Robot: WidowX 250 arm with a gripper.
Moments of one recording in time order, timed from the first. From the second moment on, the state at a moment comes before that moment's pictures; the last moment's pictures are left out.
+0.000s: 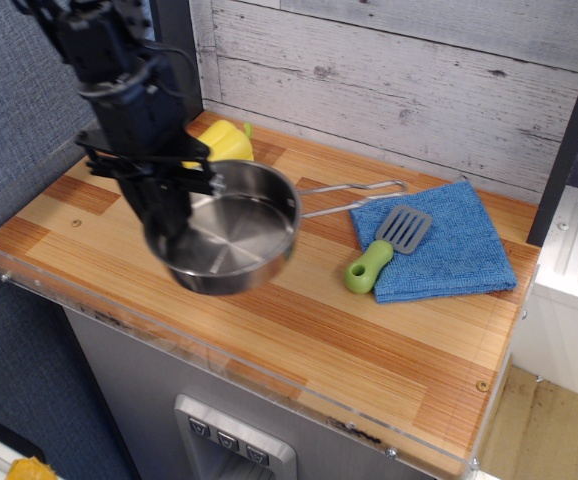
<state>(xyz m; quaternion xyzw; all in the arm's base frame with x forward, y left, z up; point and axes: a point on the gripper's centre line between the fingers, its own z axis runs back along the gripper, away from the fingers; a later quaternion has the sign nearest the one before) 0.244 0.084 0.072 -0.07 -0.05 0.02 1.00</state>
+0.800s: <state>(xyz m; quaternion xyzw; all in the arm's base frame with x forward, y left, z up) 0.269 0.158 0.060 -0.04 -0.09 0.12 0.99</state>
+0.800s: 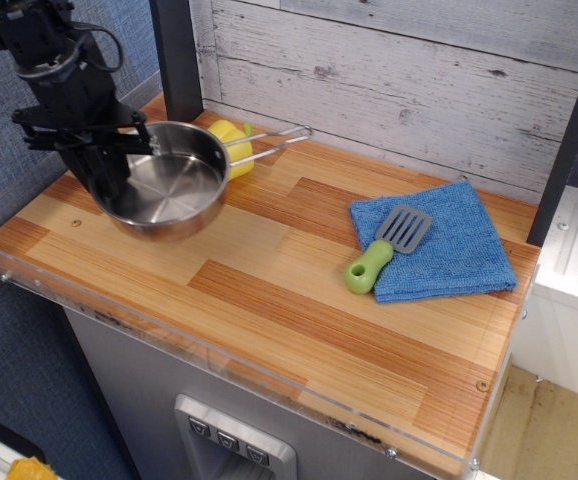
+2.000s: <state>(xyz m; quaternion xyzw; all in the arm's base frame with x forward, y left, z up) 0.280 0.161 0.015 -0.07 0.02 -0.02 1.00</state>
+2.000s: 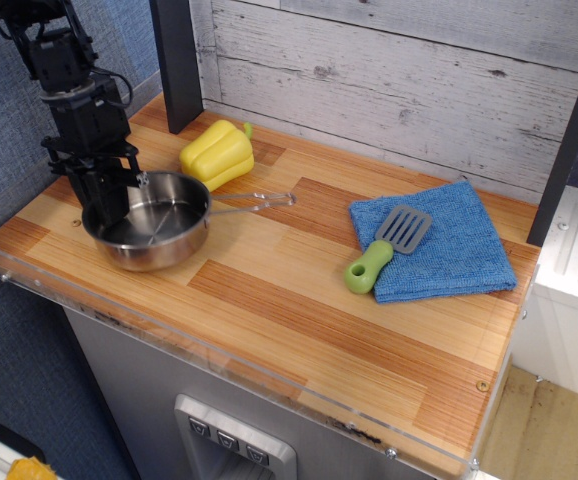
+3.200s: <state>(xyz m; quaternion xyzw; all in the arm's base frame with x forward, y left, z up) 0.276 0.143 0.016 -0.01 -0.01 0.02 1.00</state>
